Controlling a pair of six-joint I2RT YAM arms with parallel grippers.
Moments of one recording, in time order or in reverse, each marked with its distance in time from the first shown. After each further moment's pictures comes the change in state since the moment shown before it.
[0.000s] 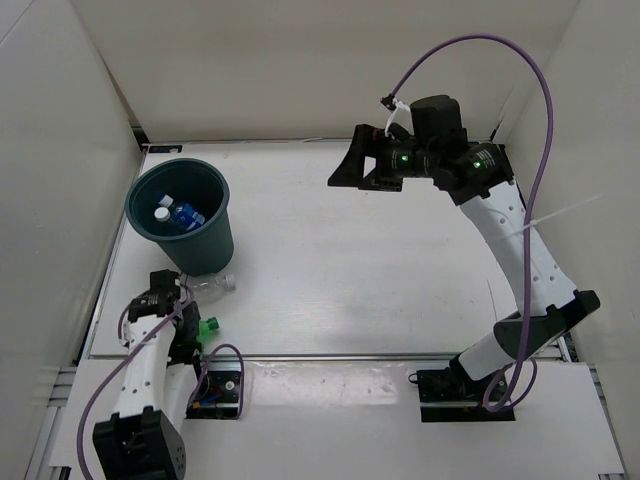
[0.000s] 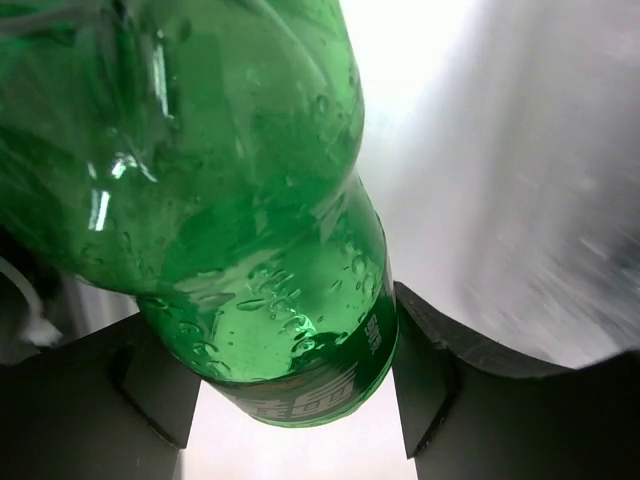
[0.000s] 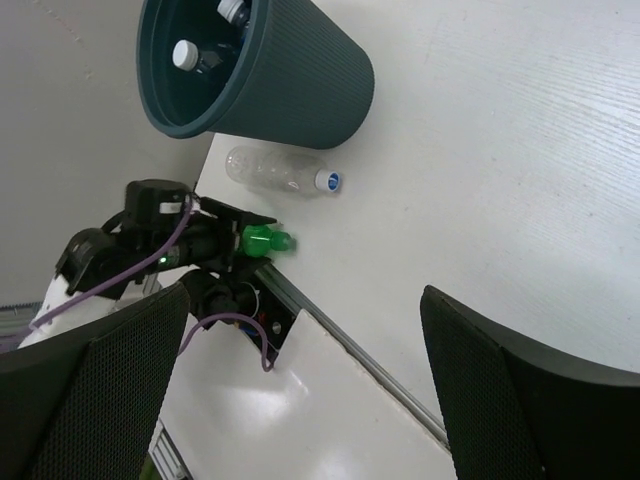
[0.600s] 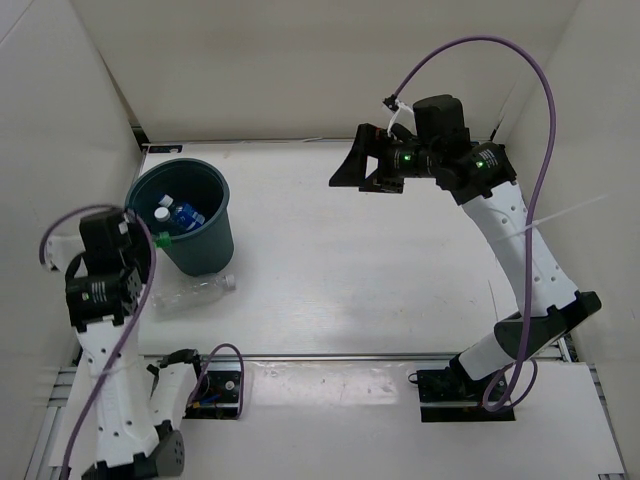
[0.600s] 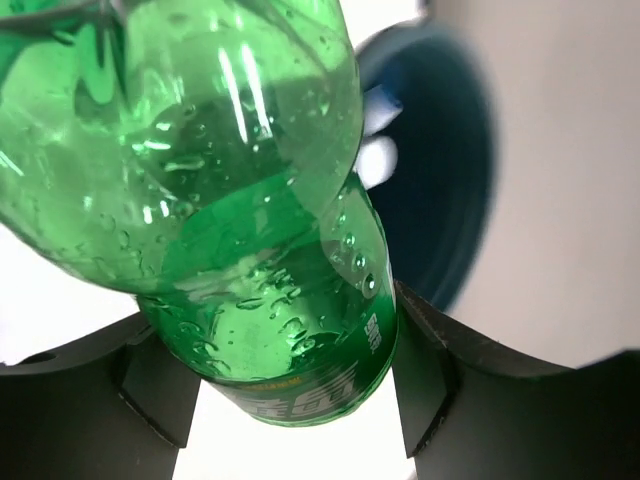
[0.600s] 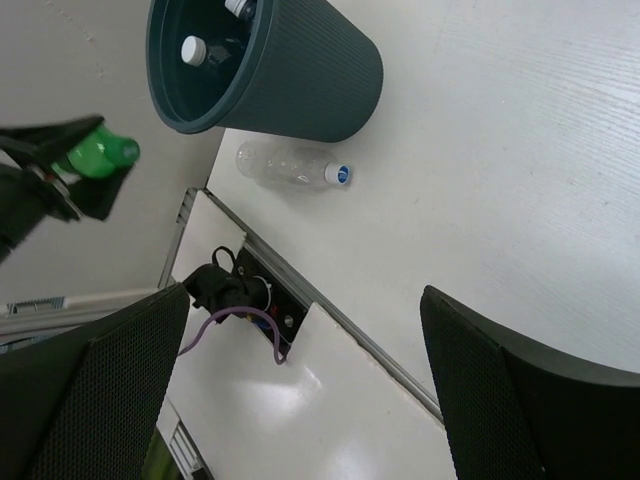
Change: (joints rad) left arm 0.000 -0.031 0.799 -0.079 -0.142 0.269; right arm -0.019 -0.004 0.000 -0.018 -0.029 0.022
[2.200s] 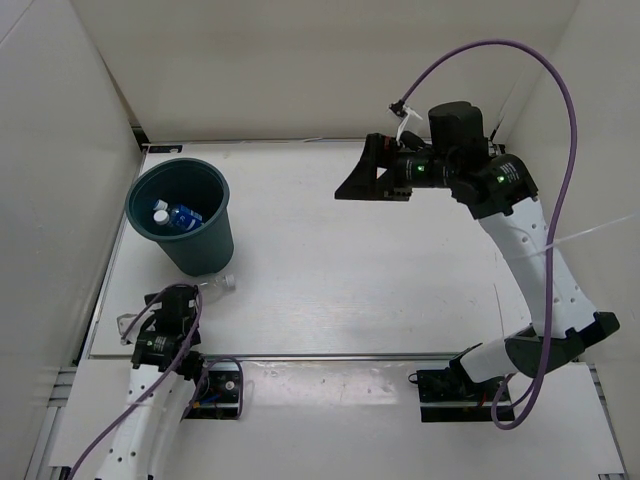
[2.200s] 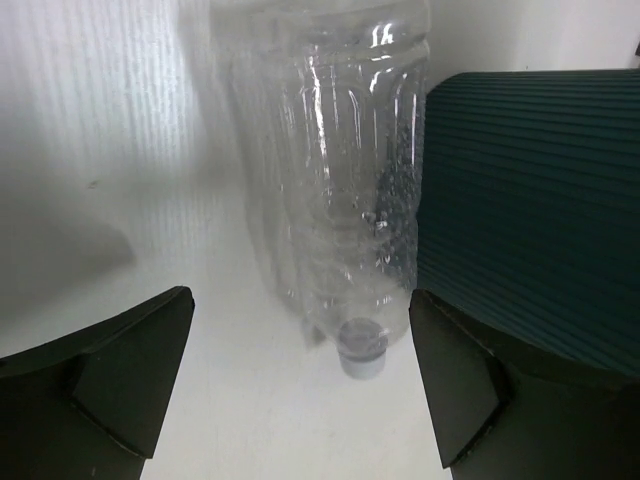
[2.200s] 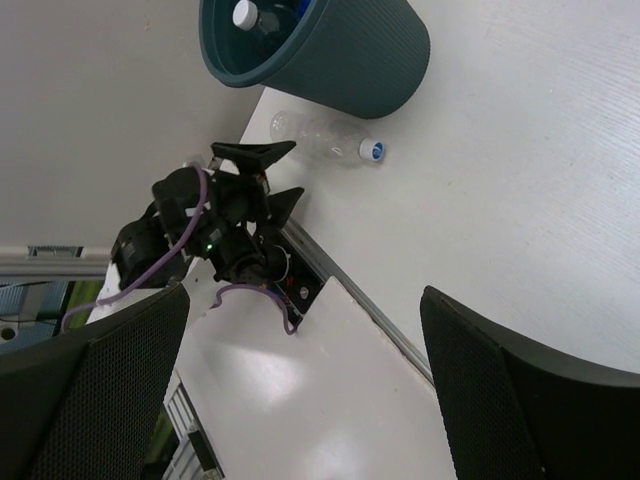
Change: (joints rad) left arm -0.311 -0.432 -0.863 0.189 -0.208 -0.451; right arm 0.014 -0.097 -0.031 -0.016 -0.079 -0.032
